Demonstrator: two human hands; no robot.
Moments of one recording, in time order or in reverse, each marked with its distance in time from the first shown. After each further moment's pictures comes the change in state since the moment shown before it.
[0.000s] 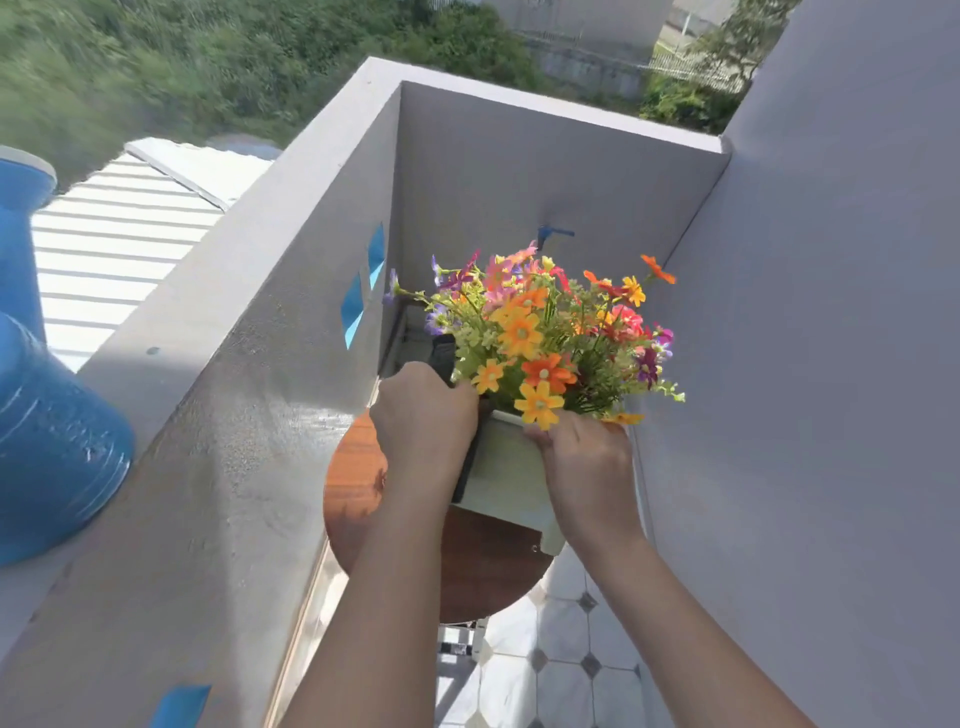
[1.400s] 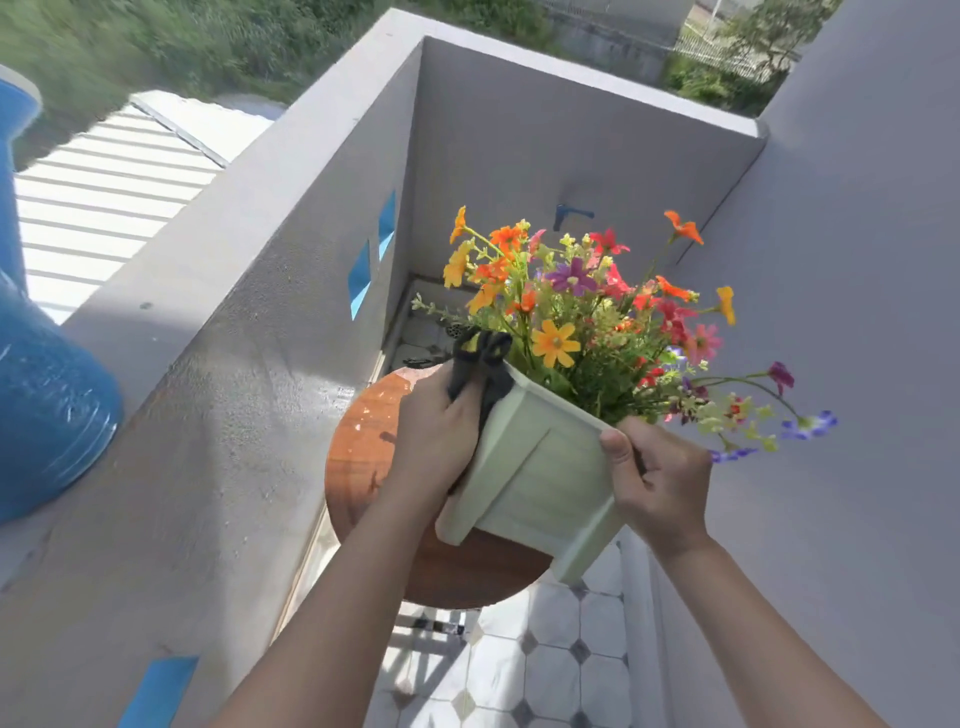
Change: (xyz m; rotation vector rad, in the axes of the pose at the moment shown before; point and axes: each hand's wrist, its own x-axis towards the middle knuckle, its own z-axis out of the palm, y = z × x) left_hand -0.018 -0.045 -0.009 -0.482 -0.192 0.106; right_hand -0.021 0.017 -0.021 0.520 0.009 0.114
